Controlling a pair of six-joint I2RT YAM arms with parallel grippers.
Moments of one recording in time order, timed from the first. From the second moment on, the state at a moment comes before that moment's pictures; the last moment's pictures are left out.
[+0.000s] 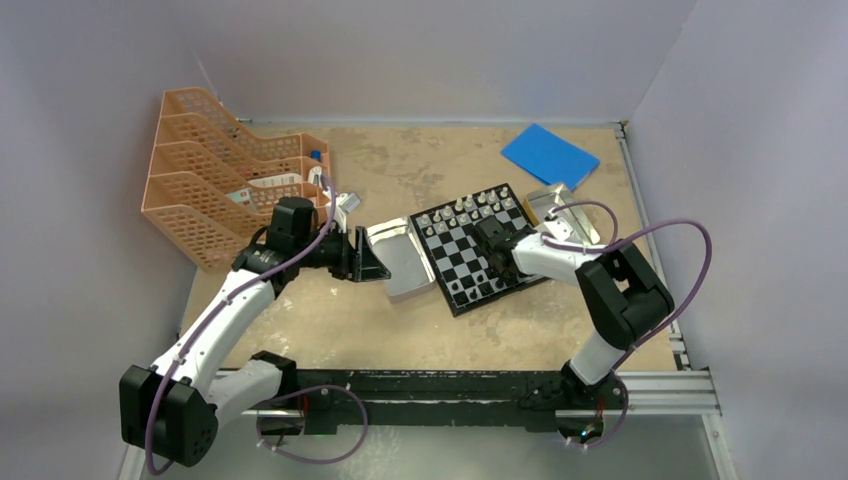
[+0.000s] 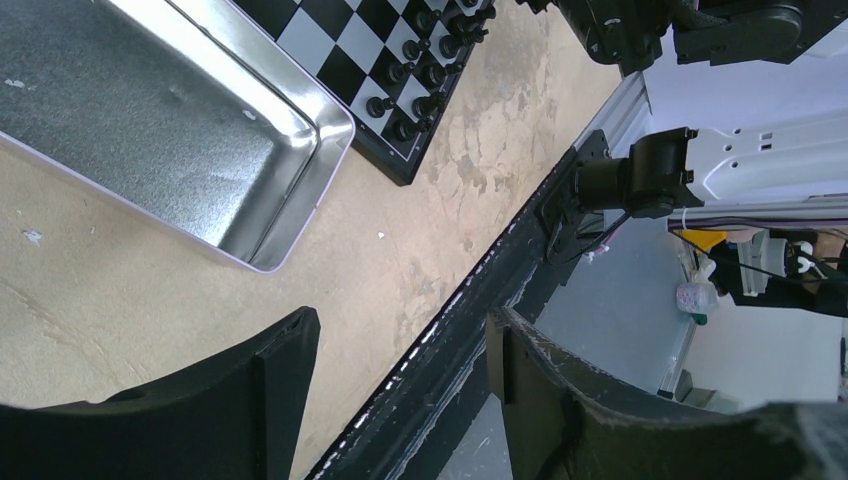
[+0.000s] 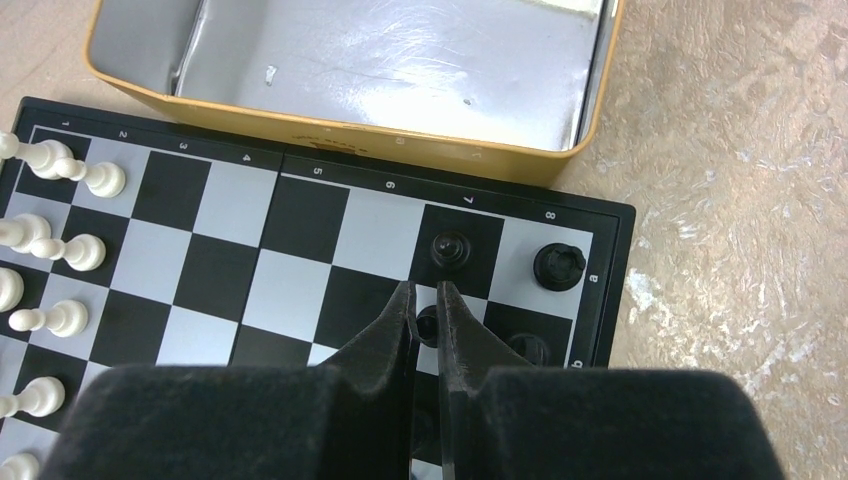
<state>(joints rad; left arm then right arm) -0.31 1.03 0.79 -0.47 0.76 -0.35 0.59 1.66 0.87 -0.58 1.02 1.54</state>
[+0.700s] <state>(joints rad) -0.31 1.05 0.79 -0.47 0.76 -0.35 0.59 1.66 0.92 -0.66 1.00 1.60</state>
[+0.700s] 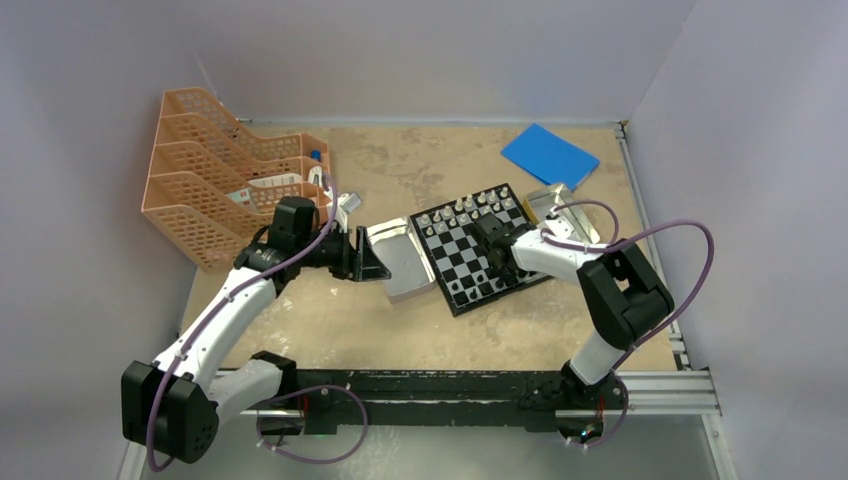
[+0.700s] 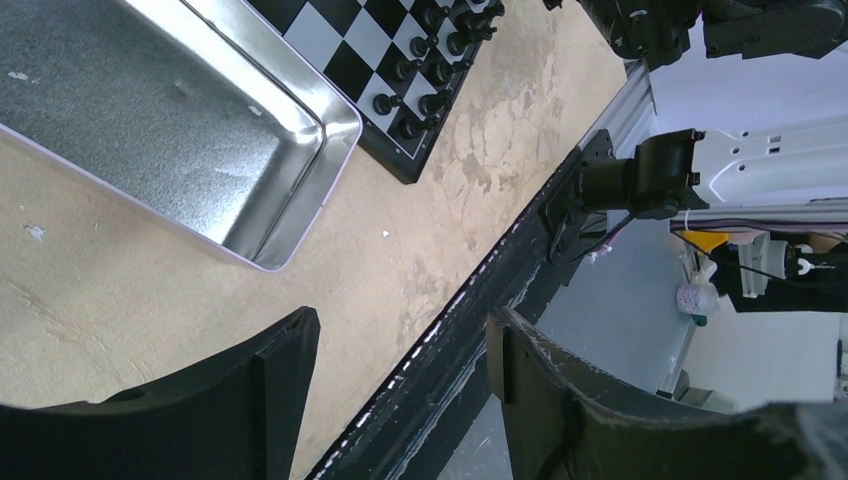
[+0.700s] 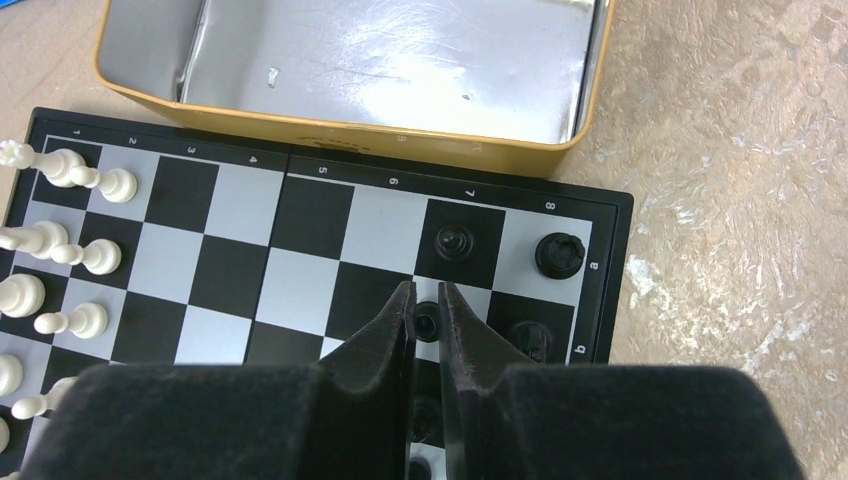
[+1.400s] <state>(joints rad) -0.31 1.05 0.79 -0.47 0.75 -0.35 0.59 1.67 0.91 -0.66 1.00 1.59</state>
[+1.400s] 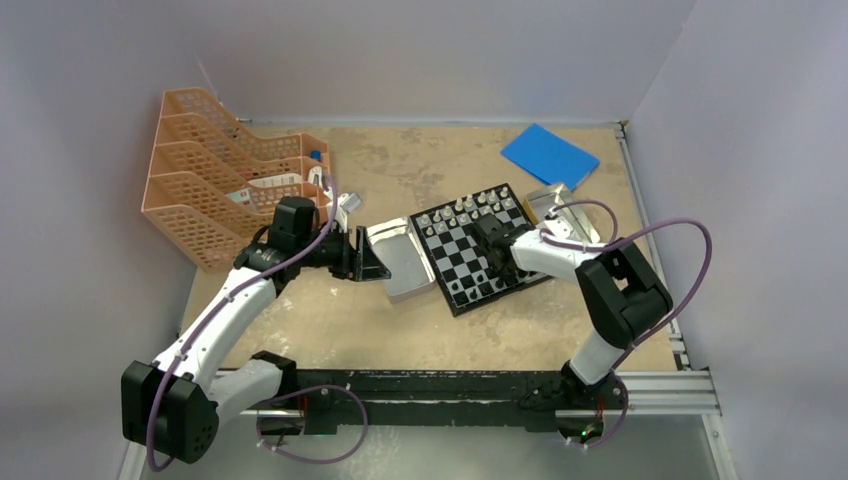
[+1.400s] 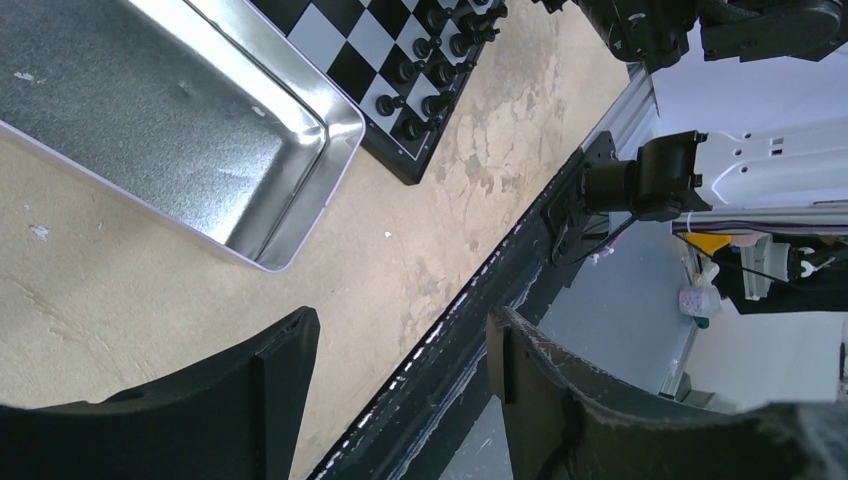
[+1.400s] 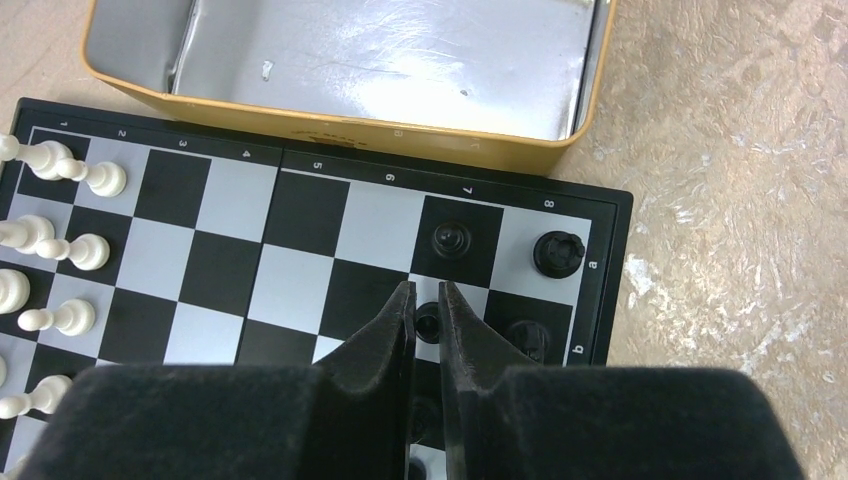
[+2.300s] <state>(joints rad) -0.31 0.96 0.79 -0.45 0.71 -0.35 0.59 0.97 0.82 -0.30 0.70 0.83</state>
